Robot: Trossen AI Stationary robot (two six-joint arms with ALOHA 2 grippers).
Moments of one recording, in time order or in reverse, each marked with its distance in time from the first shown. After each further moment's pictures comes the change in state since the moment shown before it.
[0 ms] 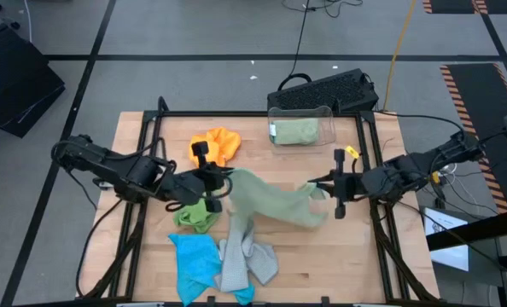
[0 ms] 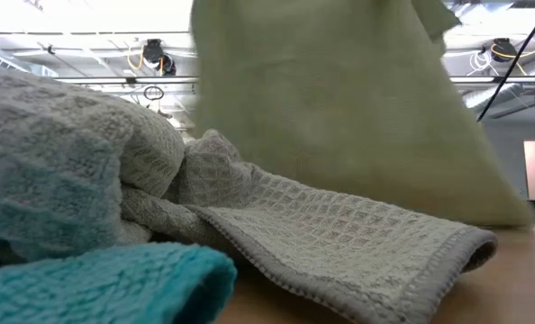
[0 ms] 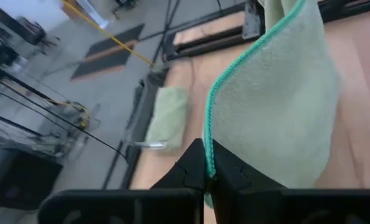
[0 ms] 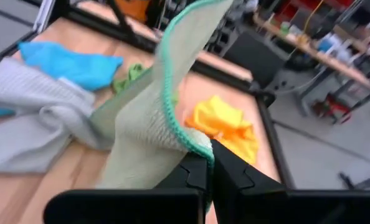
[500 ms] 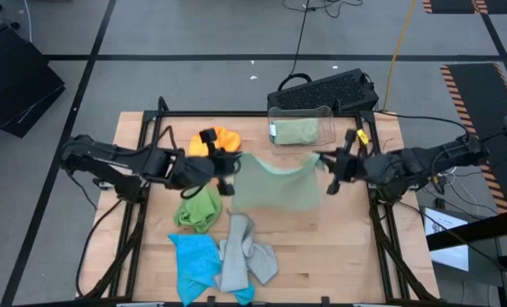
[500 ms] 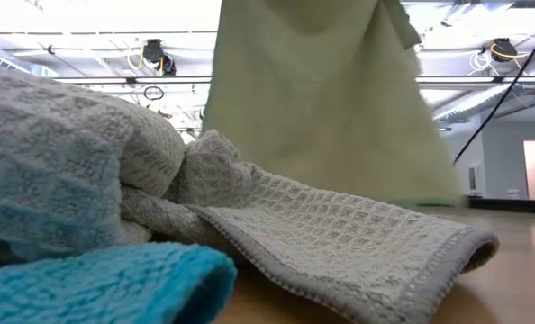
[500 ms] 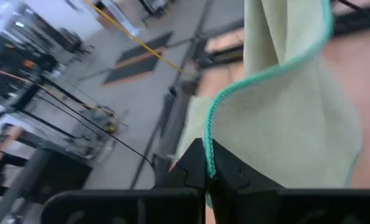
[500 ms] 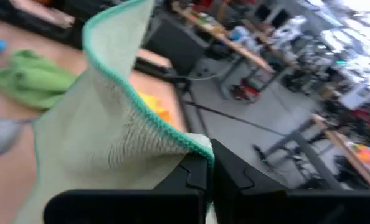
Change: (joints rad) left arm 0.160 -0.001 -0.072 0.250 -0.016 0.205; right arm -0.136 -0.045 0.001 0.083 0.237 -0.164
